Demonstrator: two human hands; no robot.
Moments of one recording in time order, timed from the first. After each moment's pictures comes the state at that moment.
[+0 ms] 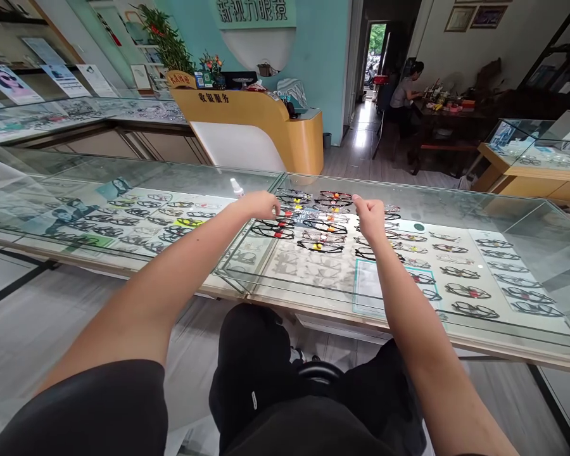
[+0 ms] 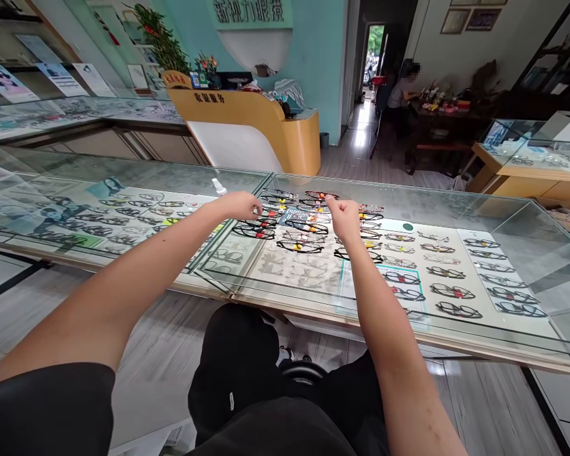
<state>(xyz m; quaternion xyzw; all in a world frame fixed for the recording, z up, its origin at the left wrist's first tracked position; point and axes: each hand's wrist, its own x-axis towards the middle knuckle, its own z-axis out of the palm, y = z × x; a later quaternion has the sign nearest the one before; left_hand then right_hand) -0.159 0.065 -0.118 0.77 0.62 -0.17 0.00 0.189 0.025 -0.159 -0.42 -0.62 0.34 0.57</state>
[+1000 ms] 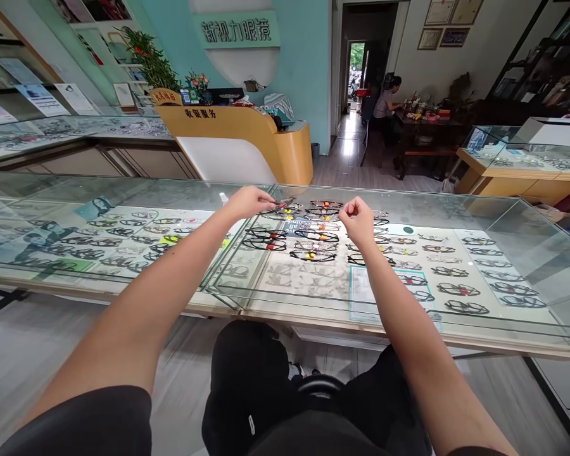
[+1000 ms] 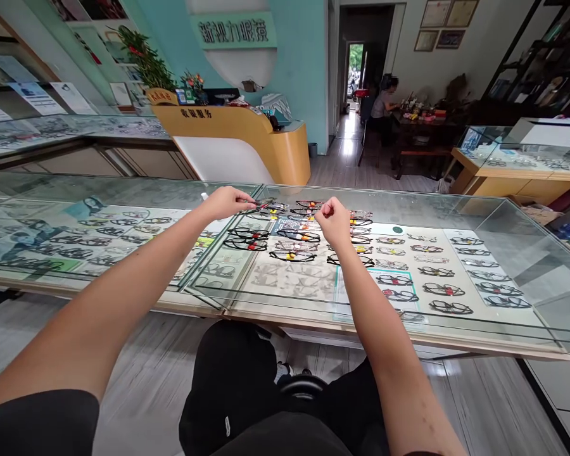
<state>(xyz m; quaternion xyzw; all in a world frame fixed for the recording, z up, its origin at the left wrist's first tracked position) -0.164 0.074 -0.098 0.73 0.66 0.15 0.09 0.189 0.030 -0.164 -0.41 -0.62 0.27 0.61</state>
